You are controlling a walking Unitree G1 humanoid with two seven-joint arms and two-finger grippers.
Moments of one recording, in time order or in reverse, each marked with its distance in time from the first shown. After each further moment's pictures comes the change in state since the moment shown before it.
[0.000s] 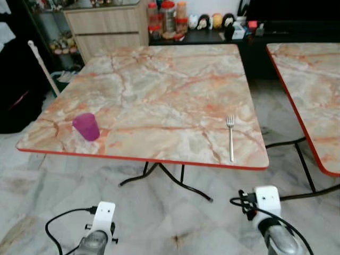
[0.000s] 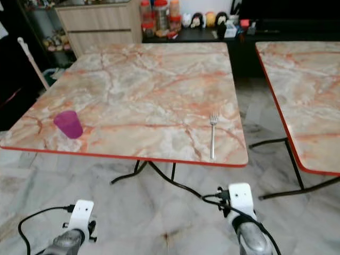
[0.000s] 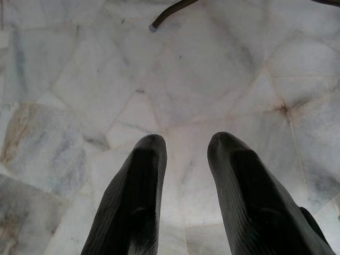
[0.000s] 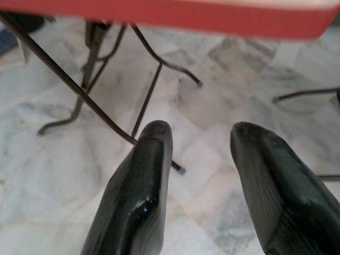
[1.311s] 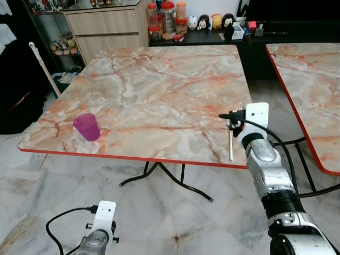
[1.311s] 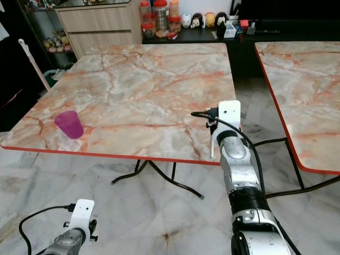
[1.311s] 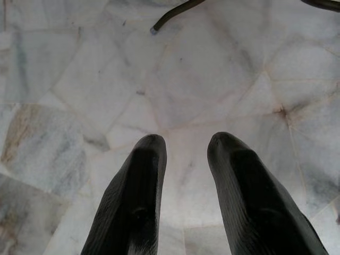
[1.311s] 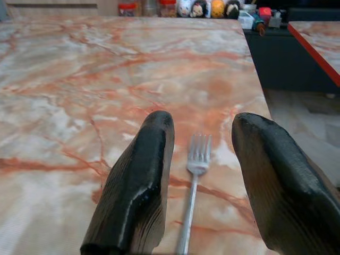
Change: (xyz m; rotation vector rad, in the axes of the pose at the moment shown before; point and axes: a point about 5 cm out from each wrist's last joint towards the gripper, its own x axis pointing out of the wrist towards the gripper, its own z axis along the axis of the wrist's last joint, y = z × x) left arm 0.000 -0.002 0.002 -0.009 -0.006 0.001; right arm 0.098 0.010 0.157 0.027 -0.288 -0.056
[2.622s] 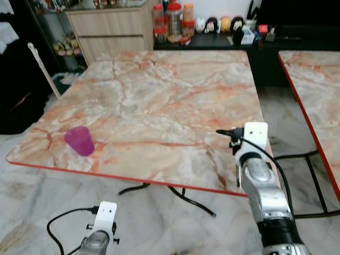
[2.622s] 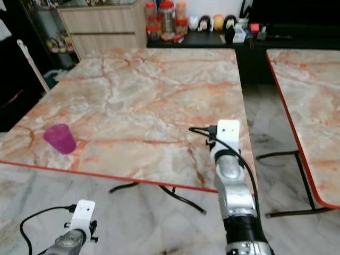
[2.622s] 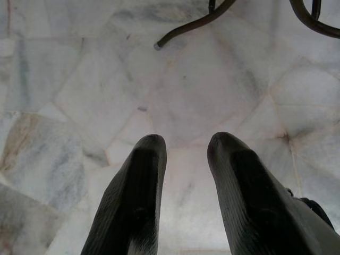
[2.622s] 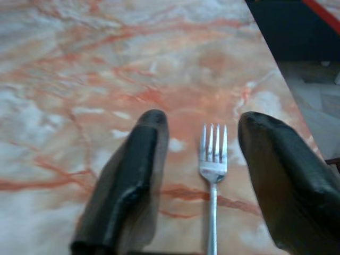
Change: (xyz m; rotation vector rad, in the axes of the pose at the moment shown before) left arm 0.000 -0.001 -0.002 0.016 0.003 0.001; right arm -0.036 0.017 -0.015 0.036 0.101 -0.112
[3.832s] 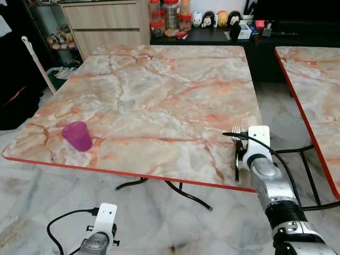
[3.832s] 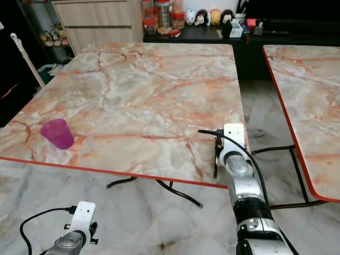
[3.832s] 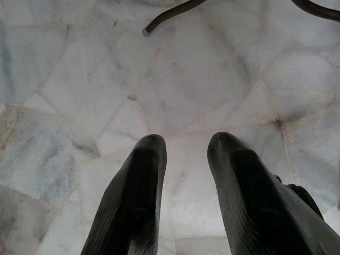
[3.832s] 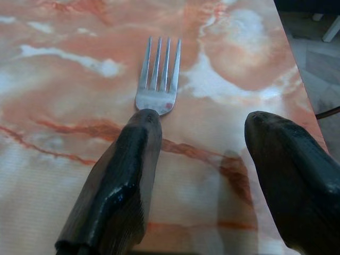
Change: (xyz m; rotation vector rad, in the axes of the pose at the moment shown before) left arm -0.001 -0.002 -0.003 -0.001 0.006 -0.013; right arm 0.031 -0.035 -0.037 -0.051 0.166 -0.024
